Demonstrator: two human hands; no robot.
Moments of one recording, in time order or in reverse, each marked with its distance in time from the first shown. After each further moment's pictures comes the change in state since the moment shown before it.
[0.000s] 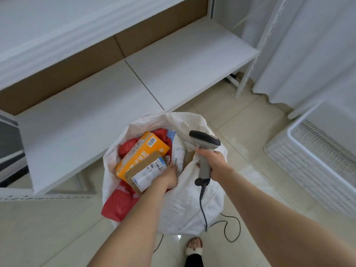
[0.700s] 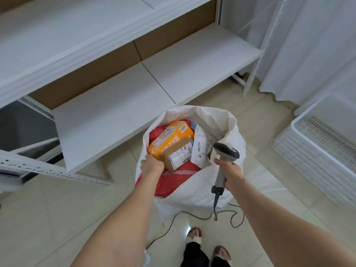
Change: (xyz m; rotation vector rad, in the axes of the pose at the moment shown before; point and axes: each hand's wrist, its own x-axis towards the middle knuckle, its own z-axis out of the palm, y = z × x) left_hand -0.106 -0.050 0.018 -0.562 0.554 -0.506; right_hand -0.082 0.087 -0.041 0.097 0.160 0.019
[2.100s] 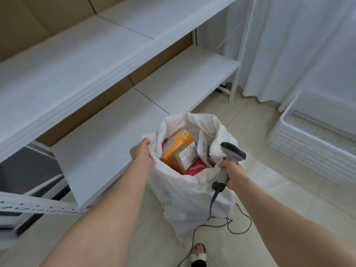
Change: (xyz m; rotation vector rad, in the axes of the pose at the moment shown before) left_hand 0.024 0.026 -0.138 -0.956 -0.048 -0.030; right_hand -0.062 0.008 0.063 0.283 0.070 -0.048
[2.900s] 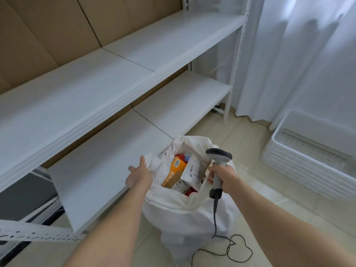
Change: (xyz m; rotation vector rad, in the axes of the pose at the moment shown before) left_hand -0.007 0.016 -0.012 1.443 -0.021 0.389; right_hand -0.016 -0.052 0.030 -0.145 -0.133 -0.029
